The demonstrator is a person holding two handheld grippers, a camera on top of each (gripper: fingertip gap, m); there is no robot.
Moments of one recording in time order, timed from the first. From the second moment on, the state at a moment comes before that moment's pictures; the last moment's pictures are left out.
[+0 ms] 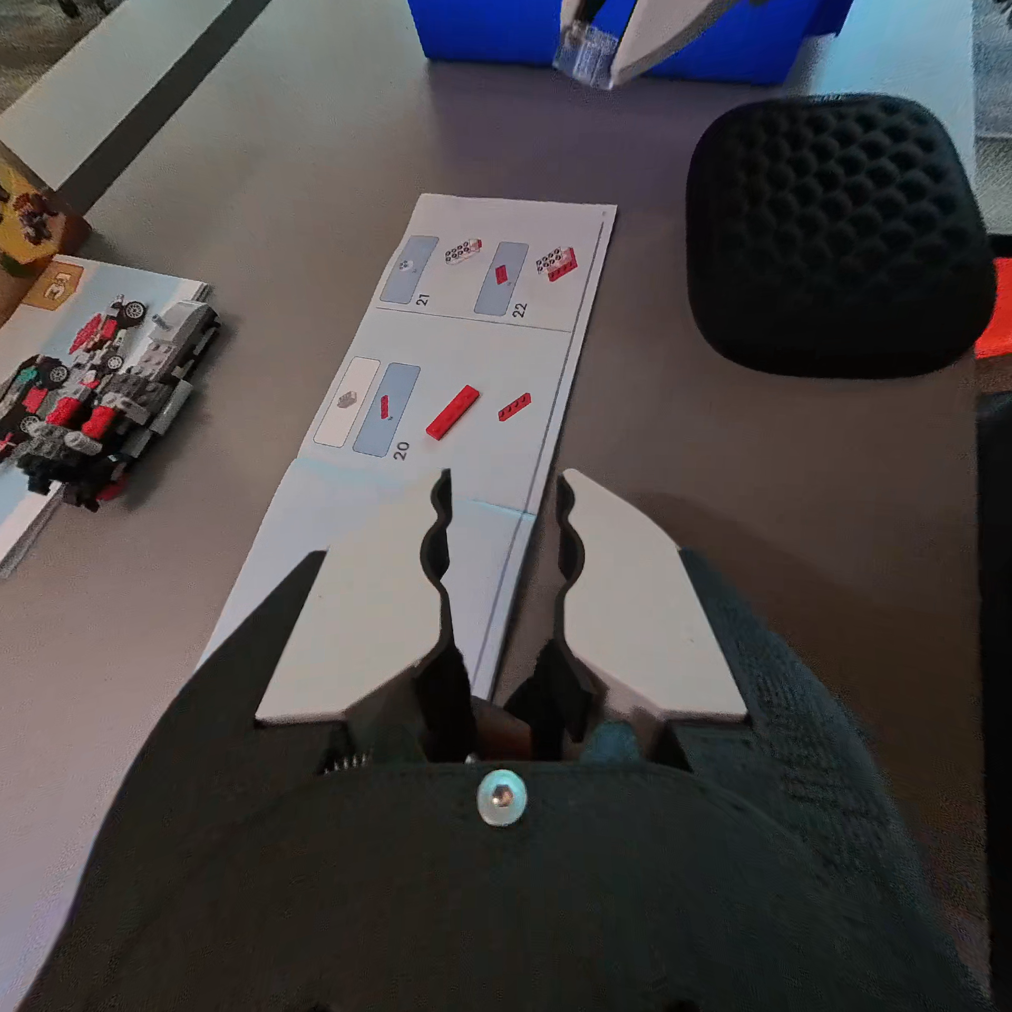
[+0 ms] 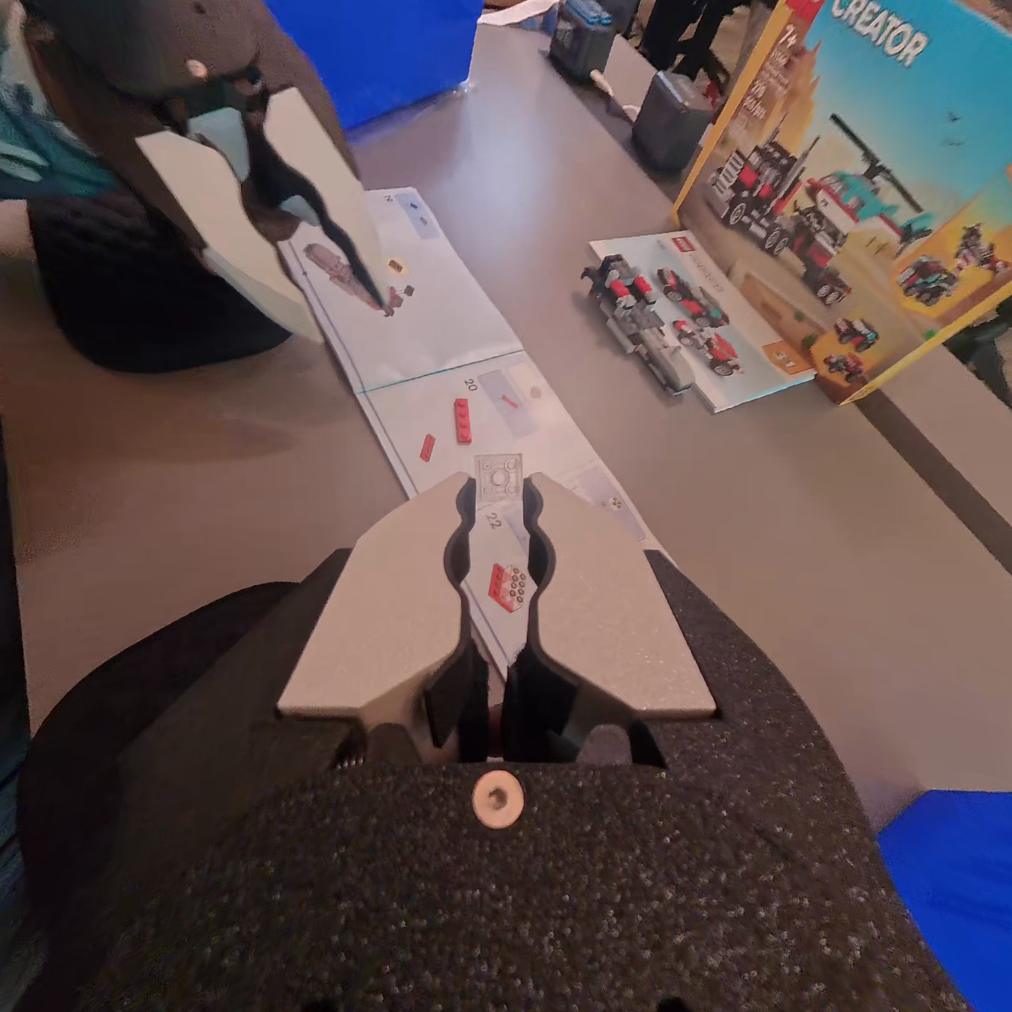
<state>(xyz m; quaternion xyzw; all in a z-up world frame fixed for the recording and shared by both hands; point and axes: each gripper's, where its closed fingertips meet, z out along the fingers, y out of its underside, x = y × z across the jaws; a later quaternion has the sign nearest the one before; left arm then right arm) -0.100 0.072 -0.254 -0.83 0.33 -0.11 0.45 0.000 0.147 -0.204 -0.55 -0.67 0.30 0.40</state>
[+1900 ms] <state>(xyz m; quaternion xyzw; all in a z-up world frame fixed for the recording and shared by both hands) -0.058 0.084 -0.290 -0.86 0.33 -0.28 0.26 -0.003 0.119 -0.260 -0.65 -0.64 0.33 0.26</state>
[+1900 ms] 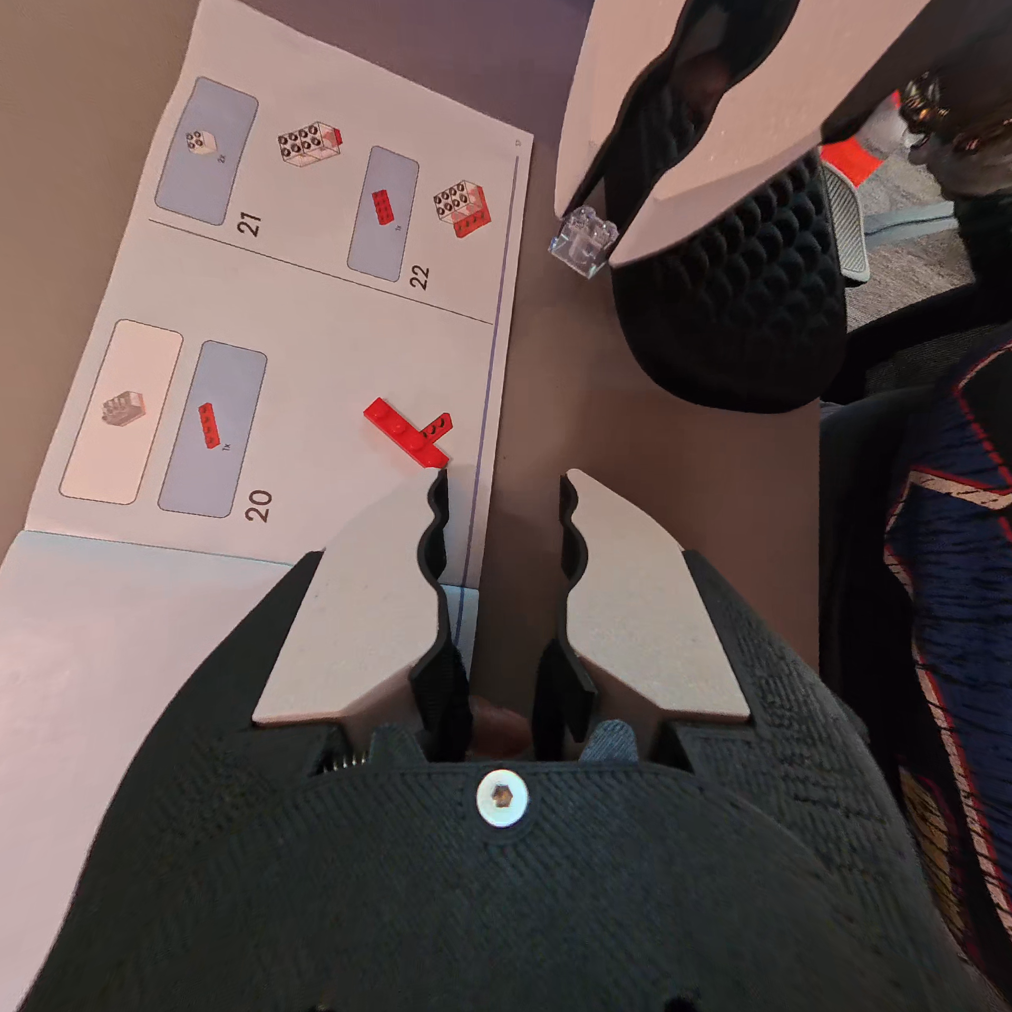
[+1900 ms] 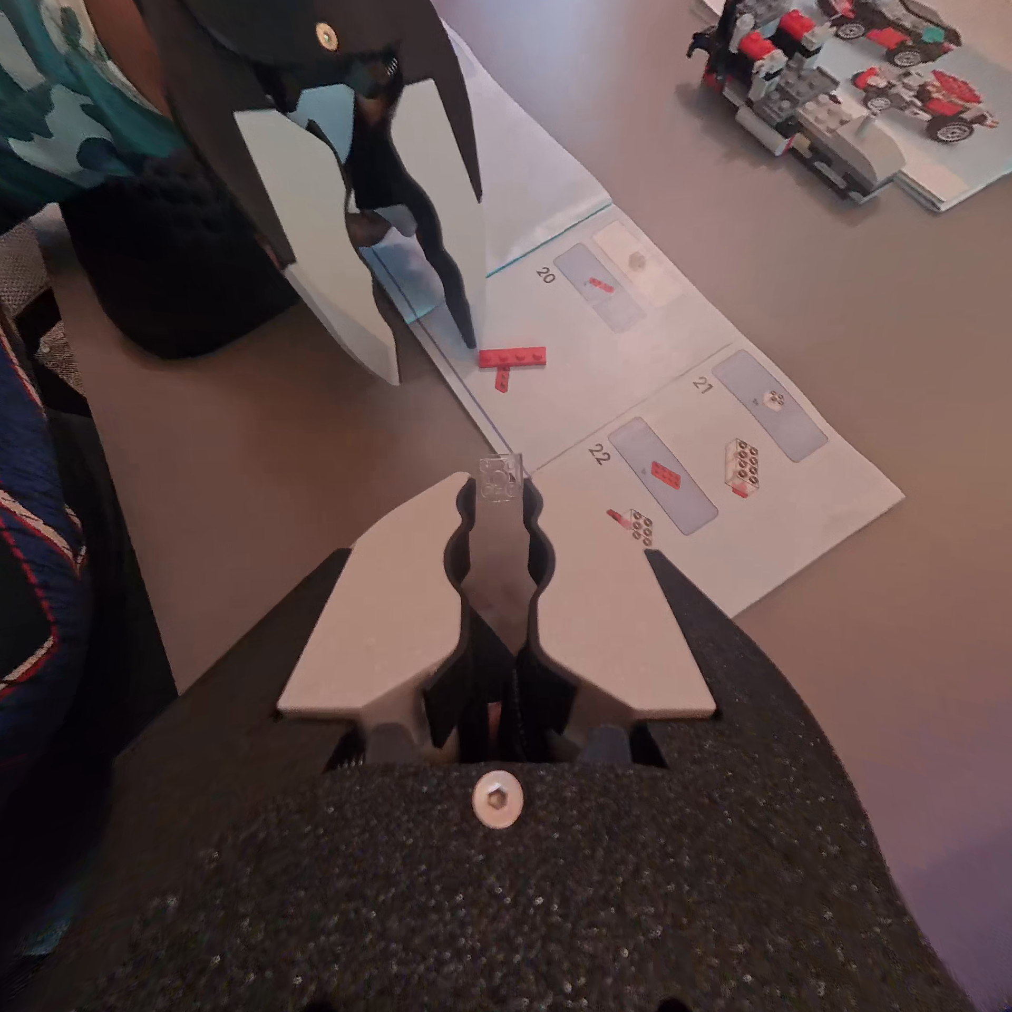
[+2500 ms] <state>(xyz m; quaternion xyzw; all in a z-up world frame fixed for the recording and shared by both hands) -0.080 0.105 -0.281 -0.82 0.37 -0.22 0.37 -0.049 0.126 -0.281 -0.60 -0.73 0.25 0.21</state>
